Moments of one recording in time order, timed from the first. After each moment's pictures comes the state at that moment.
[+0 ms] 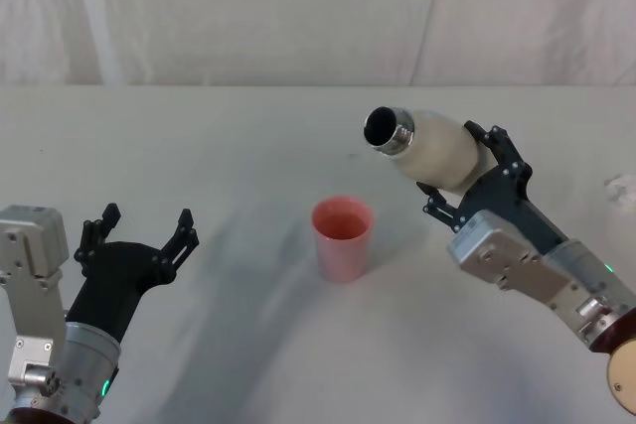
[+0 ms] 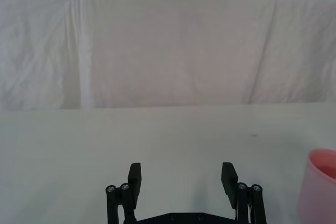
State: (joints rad) left arm 0.27 0.24 0.04 -1.85 -0.25 -0.02 -0.02; right arm 0.15 0.33 -0.42 -1.59 -0.51 -0.21 0.04
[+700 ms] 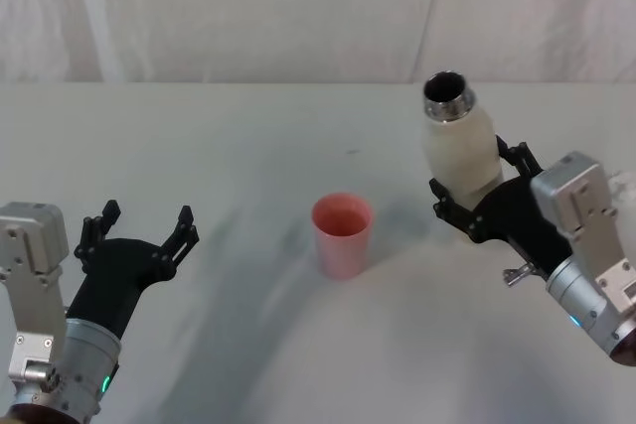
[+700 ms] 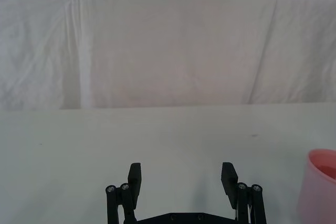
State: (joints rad) left arm 0.27 0.24 0.04 -1.85 -0.25 -0.02 -0.02; right arm 0.06 0.25 -0.28 -1.65 -0.10 -0.10 0.24
